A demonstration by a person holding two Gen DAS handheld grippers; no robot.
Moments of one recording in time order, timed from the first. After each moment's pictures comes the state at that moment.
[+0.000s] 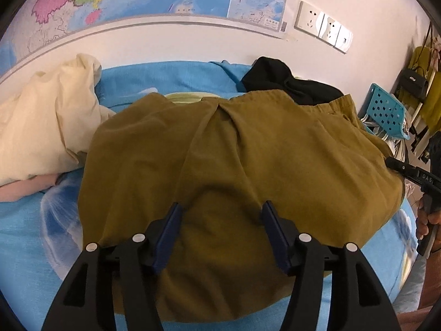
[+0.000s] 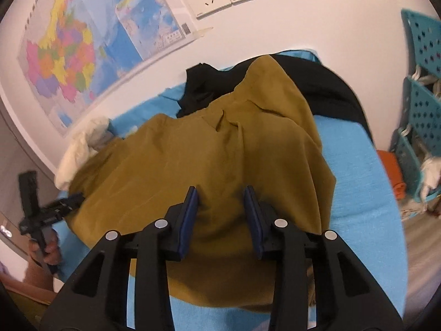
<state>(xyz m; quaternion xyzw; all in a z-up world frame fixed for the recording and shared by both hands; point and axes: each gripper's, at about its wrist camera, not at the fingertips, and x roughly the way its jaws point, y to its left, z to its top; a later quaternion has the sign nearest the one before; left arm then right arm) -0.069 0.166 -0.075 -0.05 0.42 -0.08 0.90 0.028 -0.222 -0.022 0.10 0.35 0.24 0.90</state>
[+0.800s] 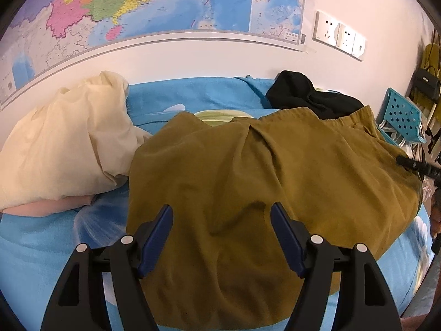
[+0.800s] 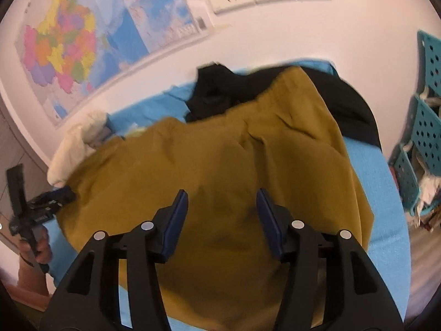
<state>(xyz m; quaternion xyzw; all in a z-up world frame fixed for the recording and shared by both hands) -0.062 0.187 -0.064 -0.02 0.40 -0.03 0.92 0.046 -0.176 -0.010 0.07 0.34 0.25 0.91</state>
